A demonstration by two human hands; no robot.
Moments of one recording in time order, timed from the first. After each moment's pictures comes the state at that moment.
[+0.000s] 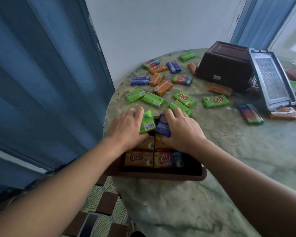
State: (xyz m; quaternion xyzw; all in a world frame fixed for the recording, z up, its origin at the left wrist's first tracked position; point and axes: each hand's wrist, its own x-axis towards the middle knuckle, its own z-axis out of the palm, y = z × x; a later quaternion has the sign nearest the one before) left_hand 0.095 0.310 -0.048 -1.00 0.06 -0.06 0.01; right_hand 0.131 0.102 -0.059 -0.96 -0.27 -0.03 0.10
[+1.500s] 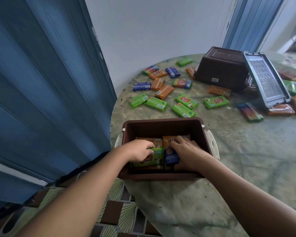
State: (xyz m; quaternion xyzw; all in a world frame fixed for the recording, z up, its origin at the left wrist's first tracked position) left_hand 0.087 0.330 -0.086 -0.94 0.07 0.29 -0.16; right_hand 0.097 0.105 -0.117 -0.95 -0.28 0.15 0.05
